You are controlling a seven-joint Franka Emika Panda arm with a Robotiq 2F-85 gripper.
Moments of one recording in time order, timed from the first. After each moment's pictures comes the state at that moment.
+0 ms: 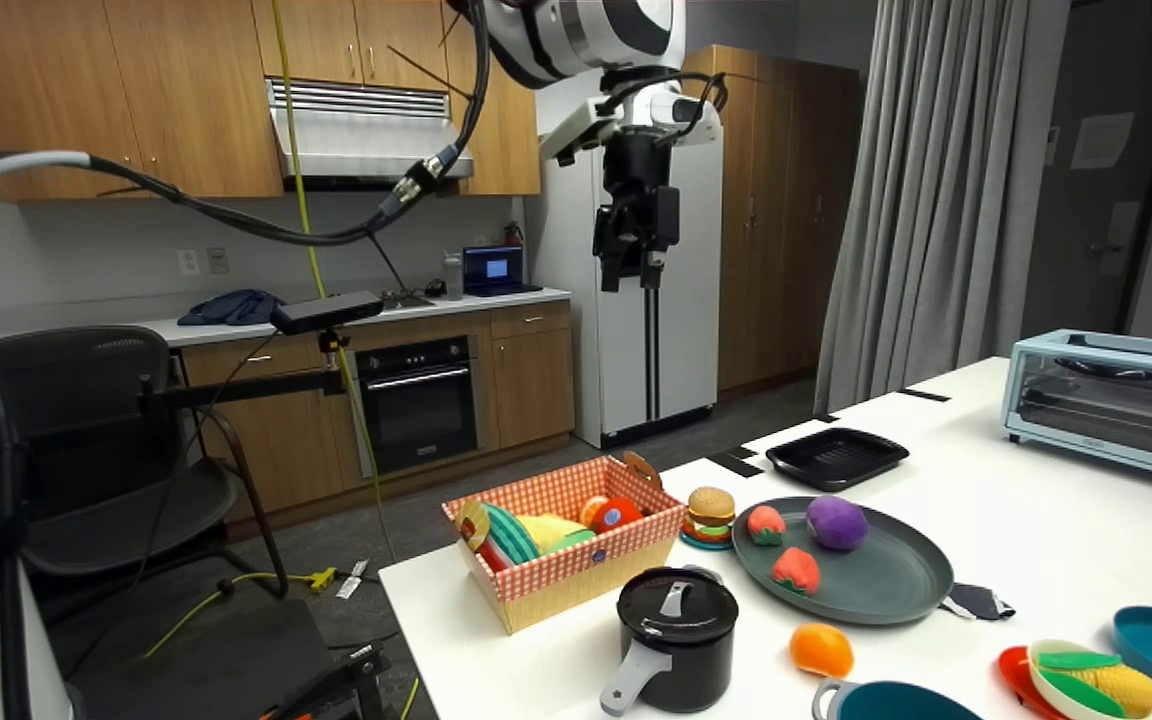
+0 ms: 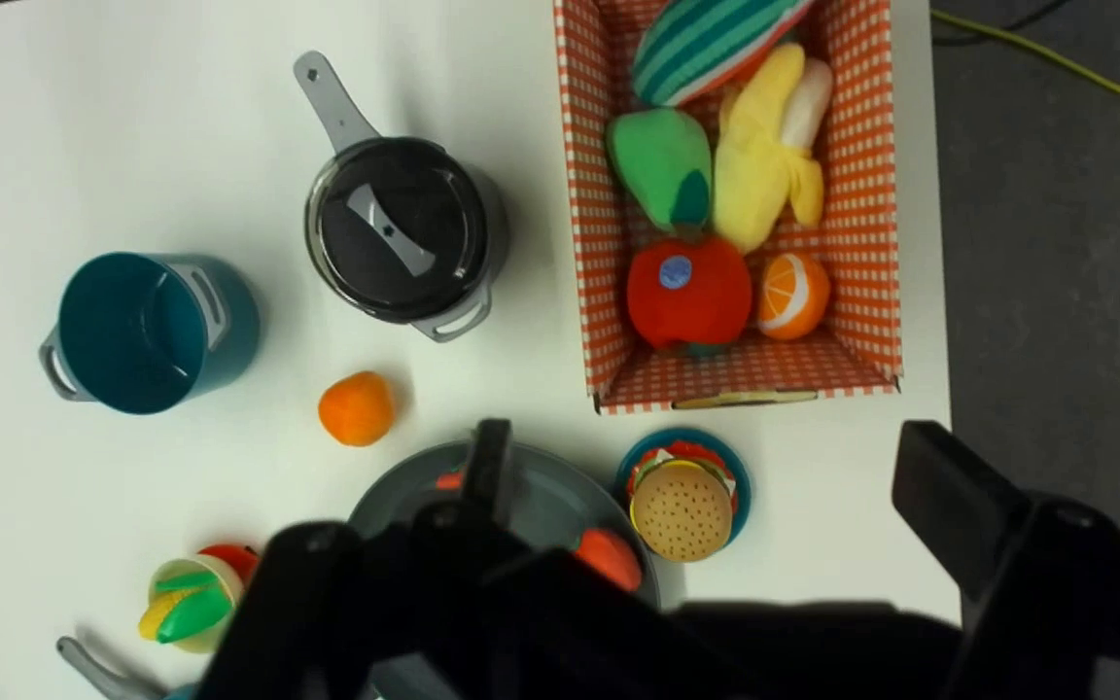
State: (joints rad) arm 0.20 0.22 0.03 -1.69 -0.07 1.71 0.51
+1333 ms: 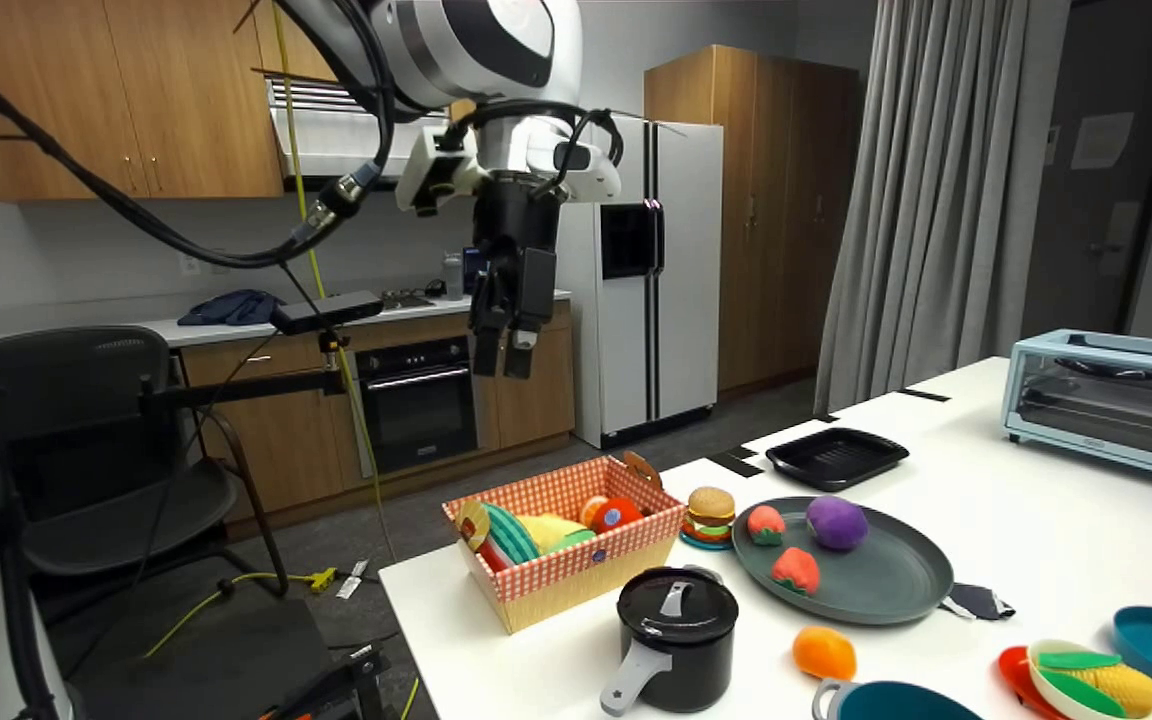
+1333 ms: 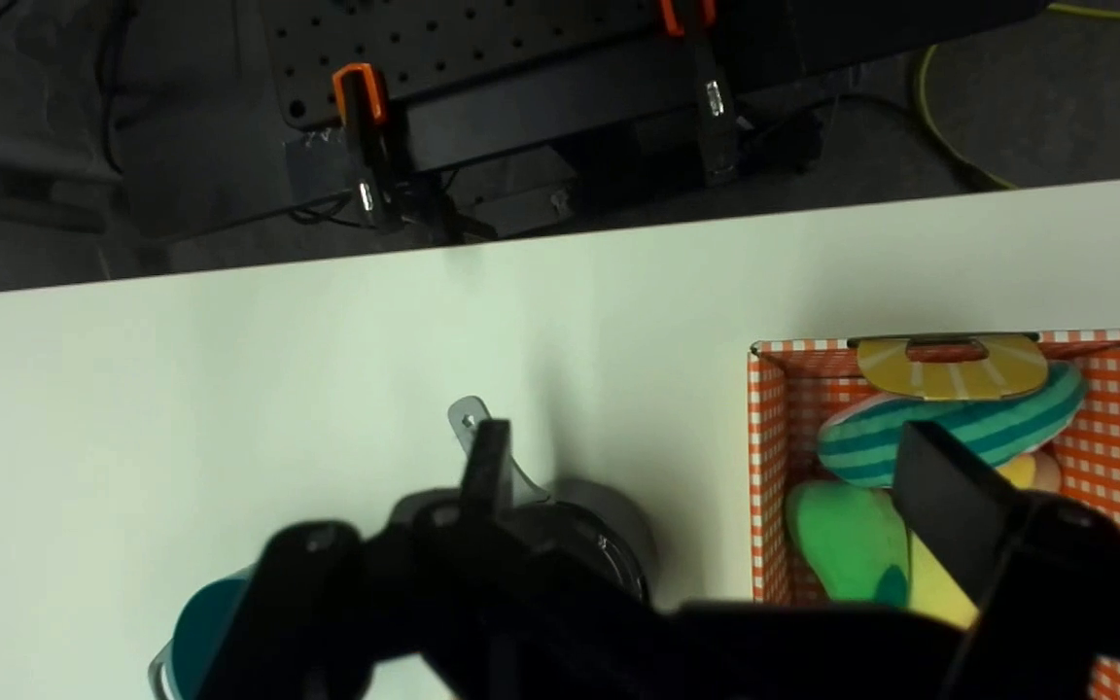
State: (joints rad) arm 0.17 -0.26 0.08 -2.40 -0.07 1.82 0.49
